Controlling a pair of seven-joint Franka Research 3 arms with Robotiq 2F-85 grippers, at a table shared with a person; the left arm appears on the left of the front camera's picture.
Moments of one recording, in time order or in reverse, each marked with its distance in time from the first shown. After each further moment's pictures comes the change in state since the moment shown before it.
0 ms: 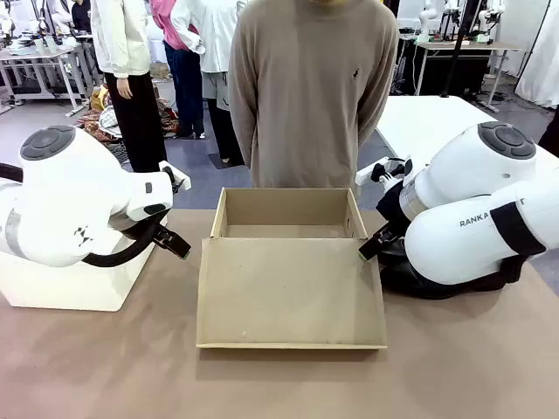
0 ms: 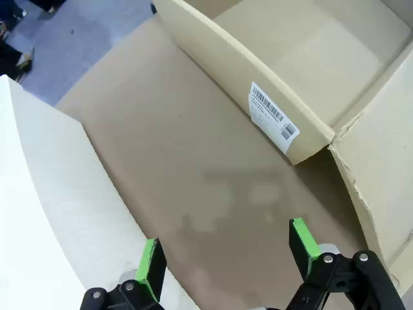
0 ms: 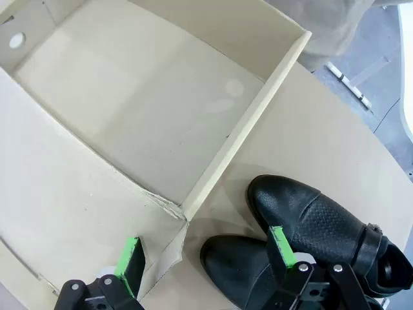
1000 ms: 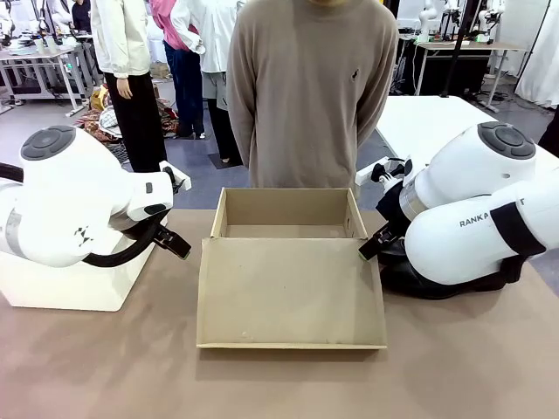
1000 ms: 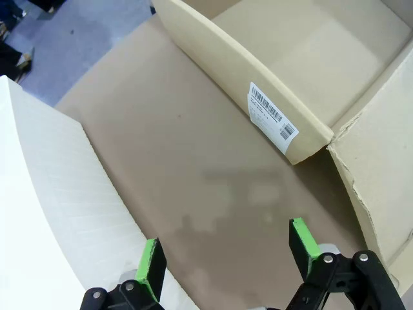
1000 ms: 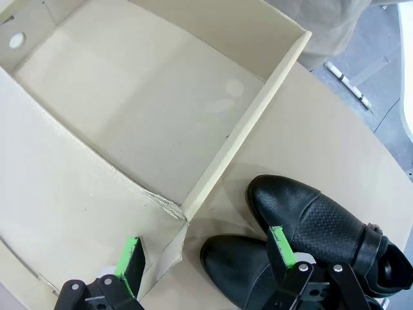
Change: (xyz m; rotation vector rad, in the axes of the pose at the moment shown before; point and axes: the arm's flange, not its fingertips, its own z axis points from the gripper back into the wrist) left arm 0.000 -0.001 0.000 0.000 0.000 -0.001; right arm 0.000 0.000 0.000 0.000 0.000 0.000
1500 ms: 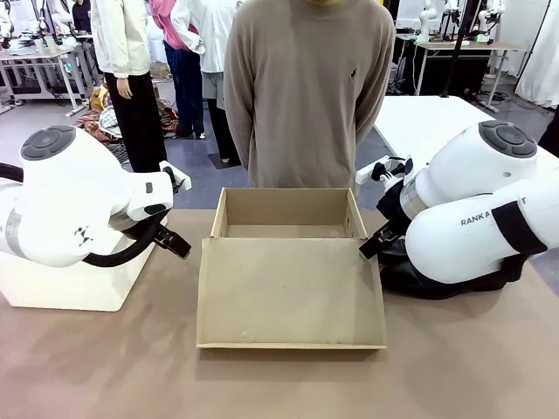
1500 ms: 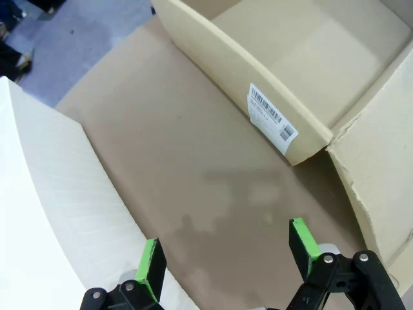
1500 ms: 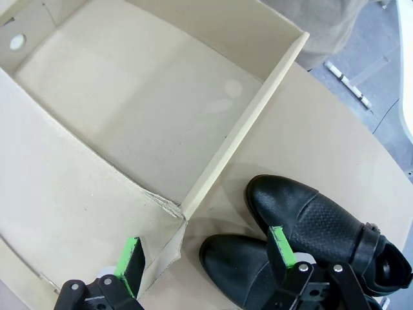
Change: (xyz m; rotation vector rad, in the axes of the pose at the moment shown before) left arm 0.002 0.000 0.002 0.001 -0.006 -0.004; right arm 0.002 -0.002 0.006 0.000 -0.002 -0.005
